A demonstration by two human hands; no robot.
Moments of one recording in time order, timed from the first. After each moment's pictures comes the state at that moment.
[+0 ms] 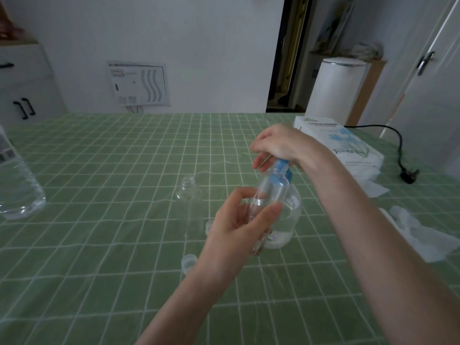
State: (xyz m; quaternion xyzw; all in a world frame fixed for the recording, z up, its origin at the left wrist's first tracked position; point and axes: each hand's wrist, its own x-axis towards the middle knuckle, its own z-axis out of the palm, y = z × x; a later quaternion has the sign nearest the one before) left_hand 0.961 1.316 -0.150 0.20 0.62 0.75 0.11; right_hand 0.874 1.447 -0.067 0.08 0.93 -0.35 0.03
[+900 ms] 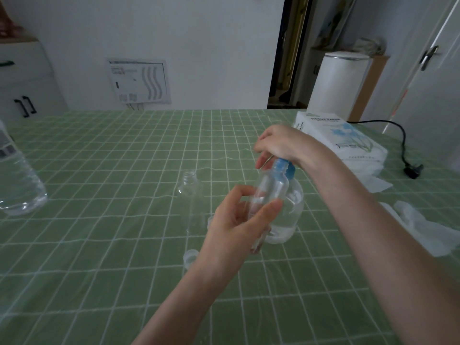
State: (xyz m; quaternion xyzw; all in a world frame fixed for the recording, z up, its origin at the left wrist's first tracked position) left_hand 0.961 1.313 -0.154 0.20 0.63 0.74 0.11; right_hand 0.874 1.445 -0.075 0.09 0.94 -0.33 0.02
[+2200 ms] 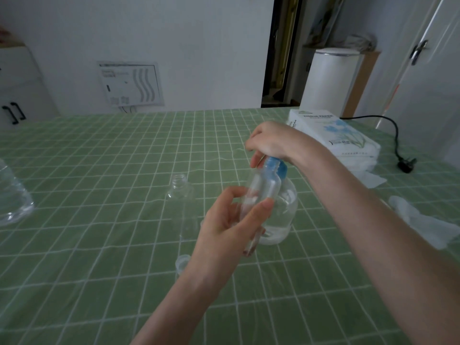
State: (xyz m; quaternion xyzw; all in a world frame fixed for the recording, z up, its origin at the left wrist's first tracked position) left_hand 0.963 1.313 -0.151 0.19 0.64 0.74 0.11; right_hand 0.875 1.444 -0.071 0.09 0.95 -0.29 0.02
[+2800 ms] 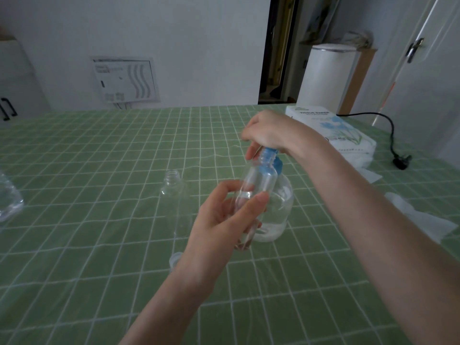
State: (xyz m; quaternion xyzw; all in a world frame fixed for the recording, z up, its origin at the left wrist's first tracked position) left_hand 0.960 1.313 -0.152 0.20 0.62 0.75 0.12; right_hand 0.874 1.445 -0.064 0.08 0.95 -0.29 0.01
